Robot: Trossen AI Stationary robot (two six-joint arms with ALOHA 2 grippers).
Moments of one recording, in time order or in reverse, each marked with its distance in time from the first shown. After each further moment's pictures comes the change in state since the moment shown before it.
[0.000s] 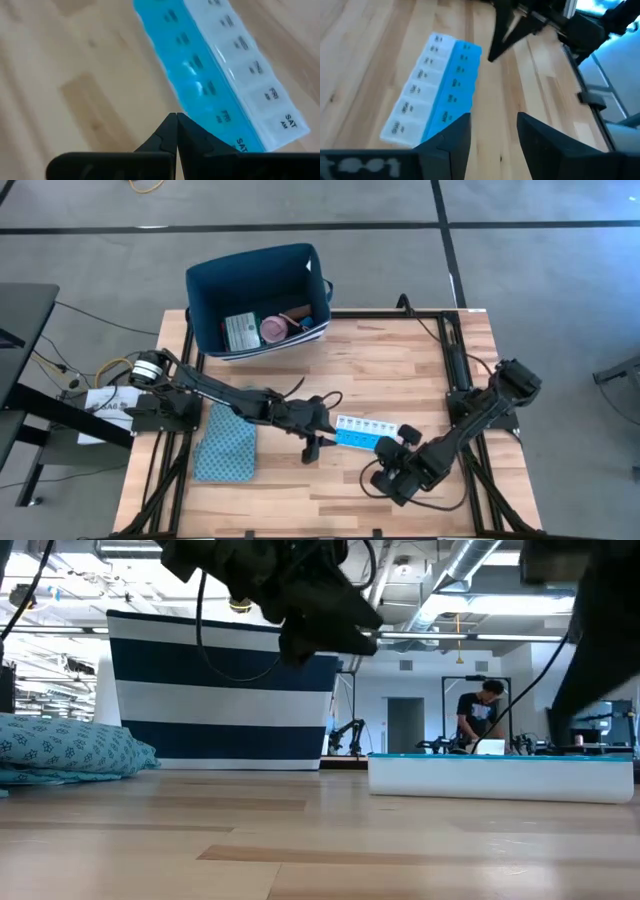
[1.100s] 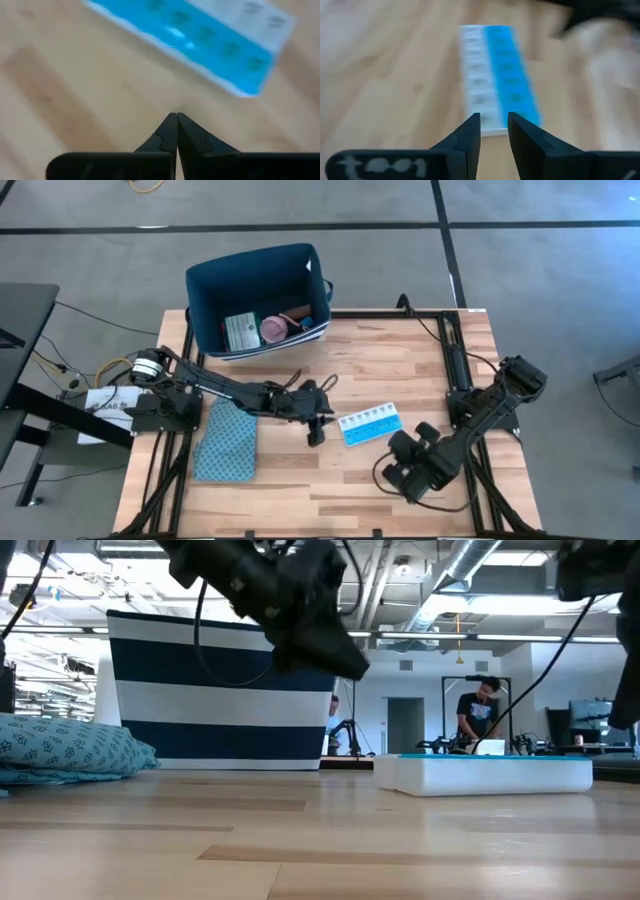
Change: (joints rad) left arm 0.067 -0.006 0.000 -0.080 -0.178 0.010; right arm 0.029 -0.049 -0.022 -0.216 -0.081 0.215
